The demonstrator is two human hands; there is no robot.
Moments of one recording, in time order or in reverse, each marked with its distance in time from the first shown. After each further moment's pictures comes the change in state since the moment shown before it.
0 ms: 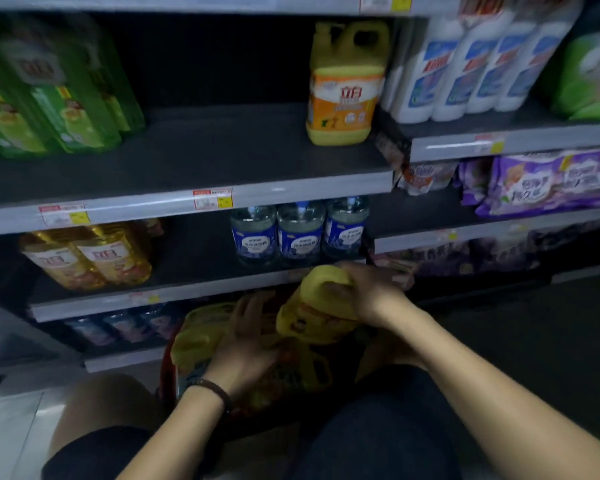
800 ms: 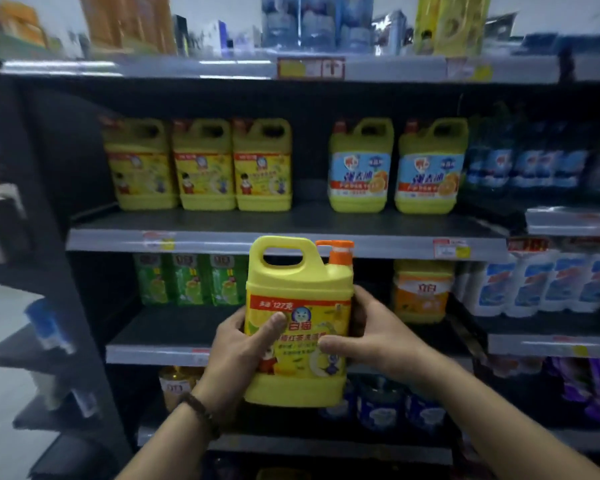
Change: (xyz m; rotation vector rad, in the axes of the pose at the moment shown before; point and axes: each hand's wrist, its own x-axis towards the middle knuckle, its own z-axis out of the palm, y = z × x) left_hand -0.016 0.136 -0.280 -0.762 0.429 0.117; right_hand -0.027 -0.231 -0.163 0.728 -0.120 -0.515
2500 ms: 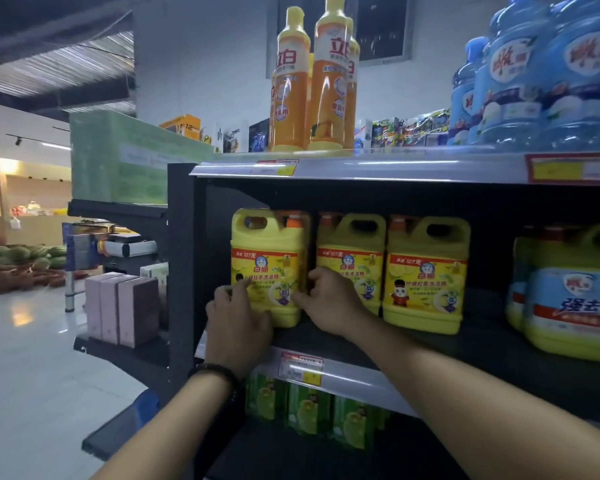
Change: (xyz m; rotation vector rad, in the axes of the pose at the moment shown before) left_hand 0.224 0.081 -0.275 1.056 0.714 0.220; right_hand 0.377 -0.168 0.195 -0.450 0.173 -0.333
